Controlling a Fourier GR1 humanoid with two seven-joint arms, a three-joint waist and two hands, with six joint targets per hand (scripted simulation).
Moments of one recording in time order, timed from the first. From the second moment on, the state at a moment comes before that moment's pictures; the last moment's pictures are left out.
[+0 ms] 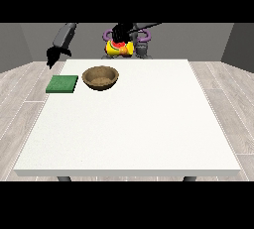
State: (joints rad) left arm -0.91 0.03 -0.60 -1.03 -1.57 -0.08 0.21; right arm -0.37 -0.41 -0.30 -0.52 -0.19 0.38 -0.74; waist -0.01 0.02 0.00
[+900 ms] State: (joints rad) left arm -0.48 0.08 -0.17 -1.22 -0.98 0.27 -0.16; right arm -0.34 -0.50 -0.41 -0.52 -0.30 0.40 -0.69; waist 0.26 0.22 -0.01
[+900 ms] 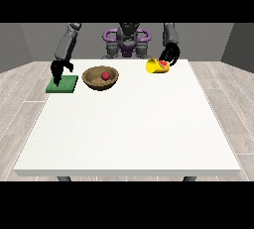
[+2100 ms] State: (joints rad) left arm -0.43 0.11 0.14 -1.04 -0.29 0.00 -0.62; right arm -0.47 -0.43 -0.42 -0.59 -0.37 0.35 -0.61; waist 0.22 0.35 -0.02
